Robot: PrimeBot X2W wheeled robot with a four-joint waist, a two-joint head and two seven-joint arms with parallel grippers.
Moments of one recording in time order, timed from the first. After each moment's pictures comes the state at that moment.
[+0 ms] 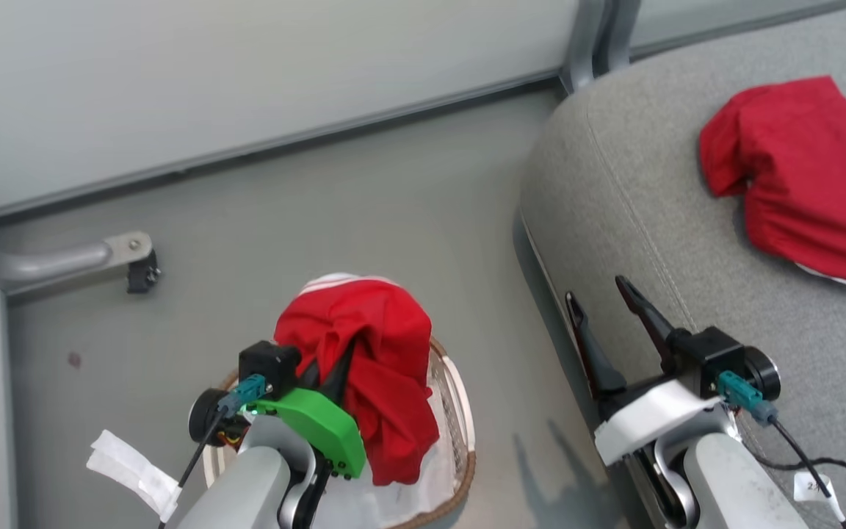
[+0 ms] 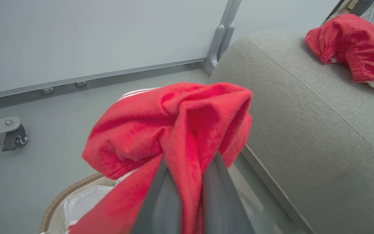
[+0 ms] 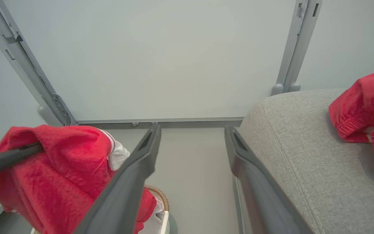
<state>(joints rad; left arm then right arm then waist) -0.42 0.11 -0.63 0.70 -0.59 -0.10 -0.26 -0.23 -0.05 0.20 0.28 0.17 0.13 -0.26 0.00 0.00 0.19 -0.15</state>
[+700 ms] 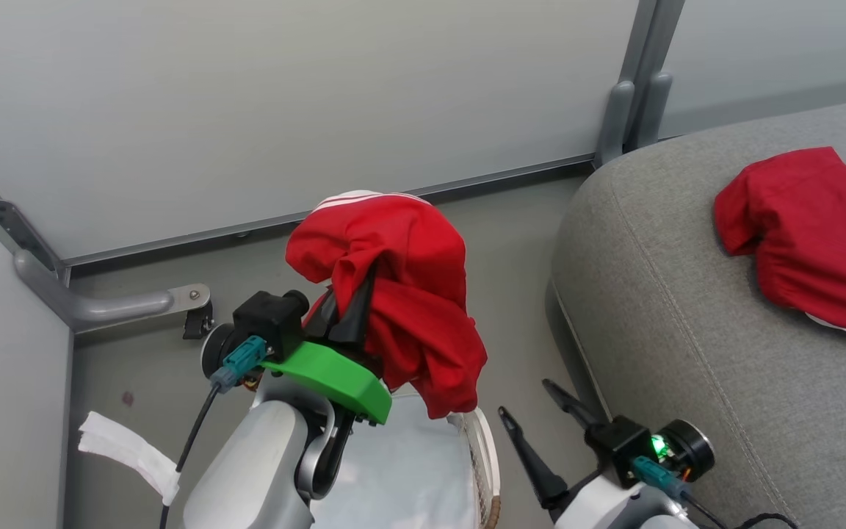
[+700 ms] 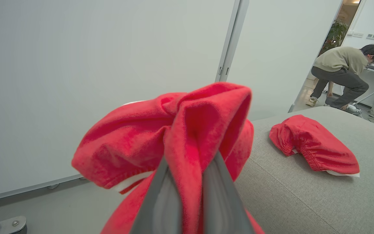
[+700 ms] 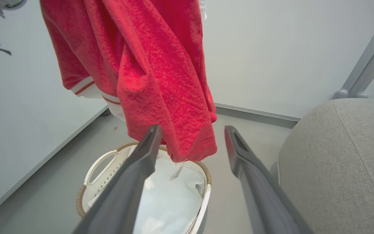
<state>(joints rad) -0.41 0.05 -0.49 0.43 -0.49 -0.11 -0.26 -0.13 -0.06 0.38 0.36 0.10 0.13 -0.26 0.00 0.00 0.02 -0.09</state>
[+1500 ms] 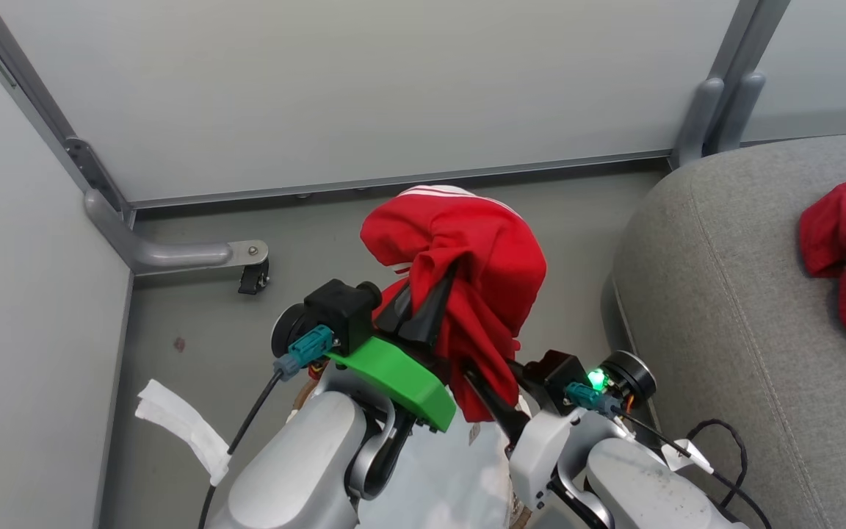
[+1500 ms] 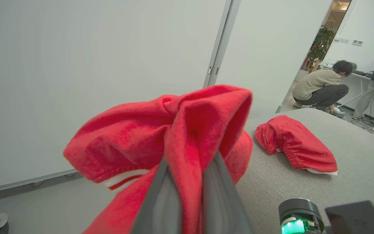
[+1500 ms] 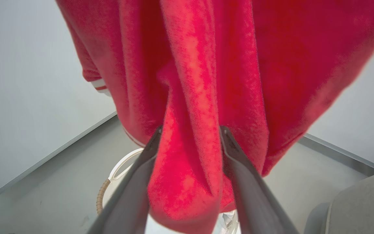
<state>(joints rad) -0.49 0.05 -0.71 0.39 -0.61 -0.08 -0.26 -0.46 -0.05 0.65 0.65 0.24 0.13 -0.26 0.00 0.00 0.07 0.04</state>
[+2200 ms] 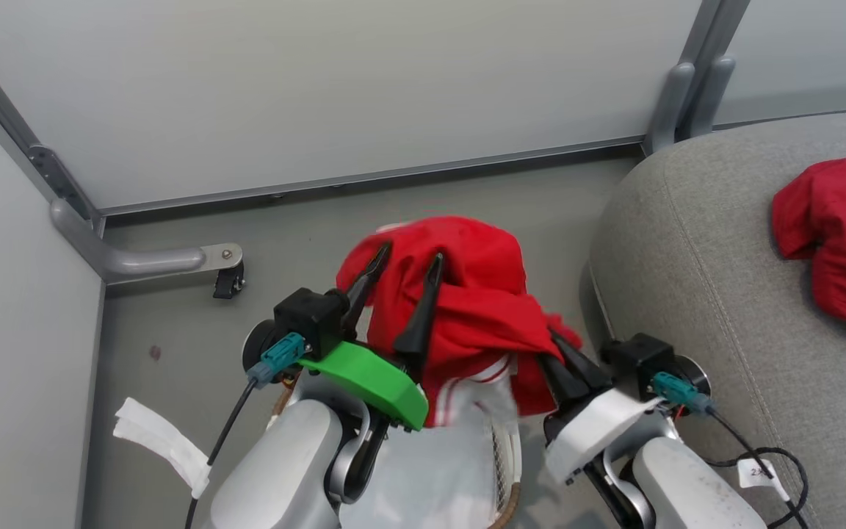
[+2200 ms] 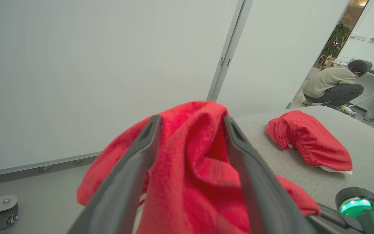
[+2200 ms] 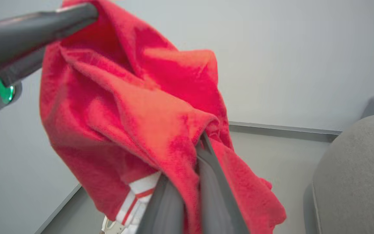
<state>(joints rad) -0.45 0.05 -0.63 0.41 -0.59 -0.07 -0.26 -0.31 -0.05 0.41 0.43 0.30 0.13 -0.26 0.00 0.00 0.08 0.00</state>
